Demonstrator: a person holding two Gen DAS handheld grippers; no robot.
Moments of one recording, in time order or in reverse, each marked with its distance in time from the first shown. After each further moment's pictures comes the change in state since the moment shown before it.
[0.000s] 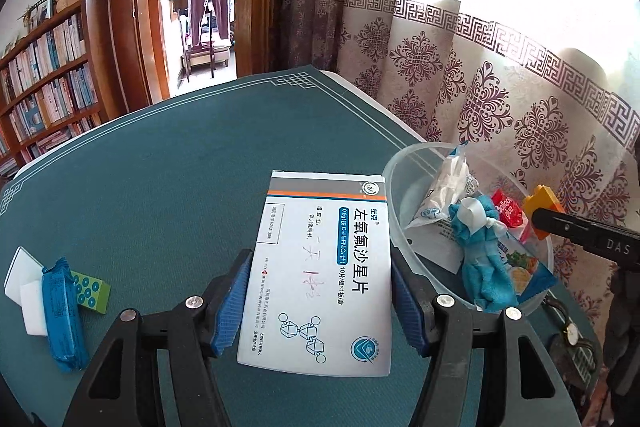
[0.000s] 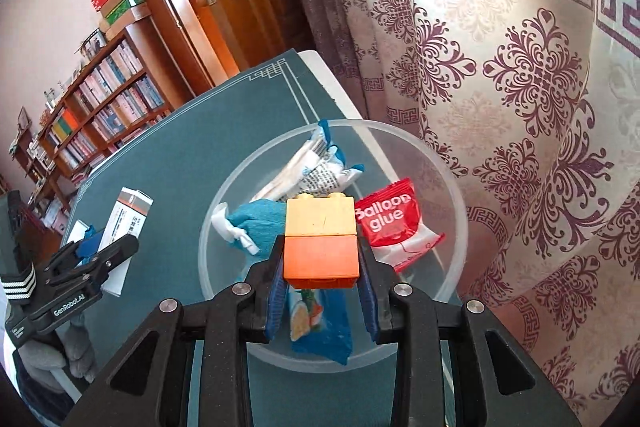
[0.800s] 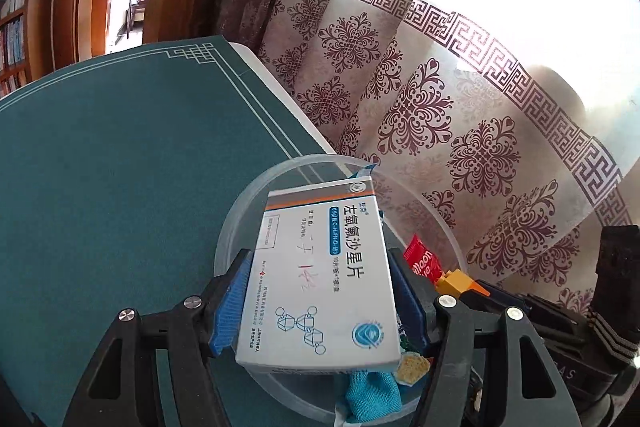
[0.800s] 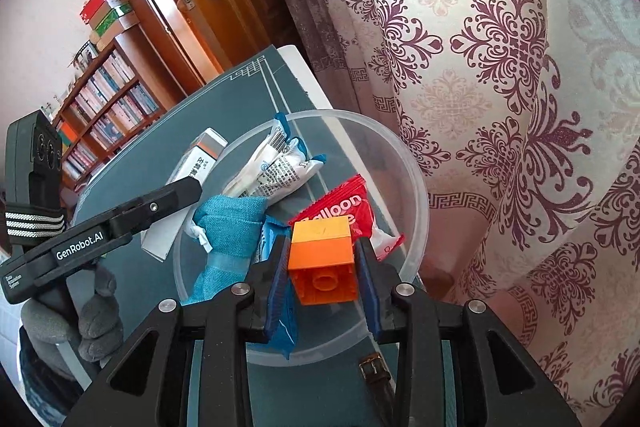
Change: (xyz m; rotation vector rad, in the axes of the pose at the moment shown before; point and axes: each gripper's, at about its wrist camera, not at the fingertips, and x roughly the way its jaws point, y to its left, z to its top) left arm 0.066 -0.059 0.042 -0.124 0.111 -0.298; right arm 0.001 -0.032 -0.005 0.049 0.016 0.036
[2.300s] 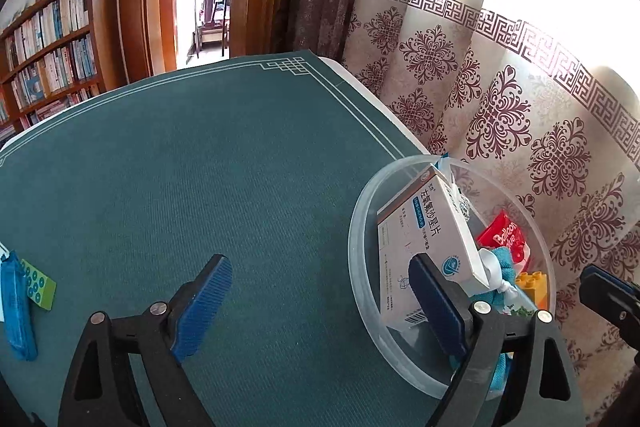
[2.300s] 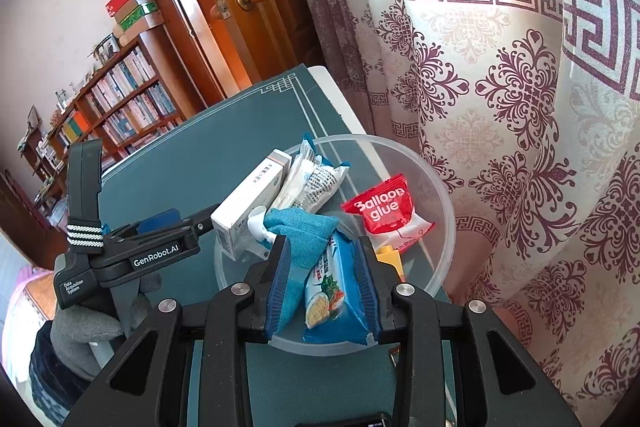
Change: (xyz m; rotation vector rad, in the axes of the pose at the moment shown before) left arm -0.030 0.027 -0.022 0.010 -0.093 0.316; right arm -0.035 0.046 -0.005 -0.094 -0.070 0.012
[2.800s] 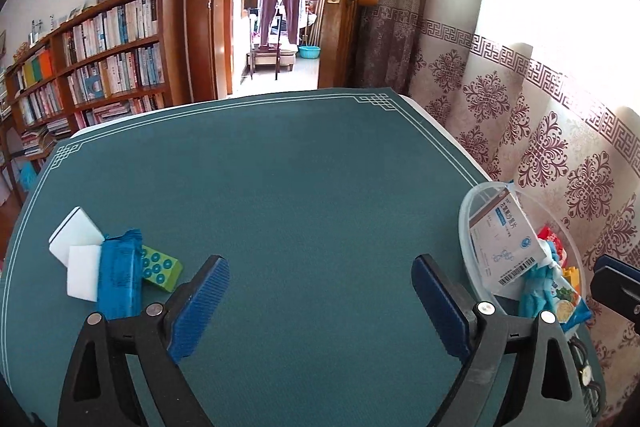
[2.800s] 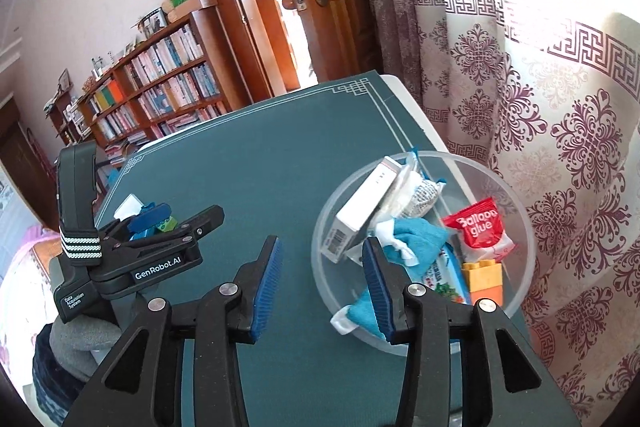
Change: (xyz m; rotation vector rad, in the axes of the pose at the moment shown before) left arm -0.065 0.087 -0.022 -0.090 -0.105 0.167; right arm -0.003 0.102 -0.006 -0.154 0.005 0.099
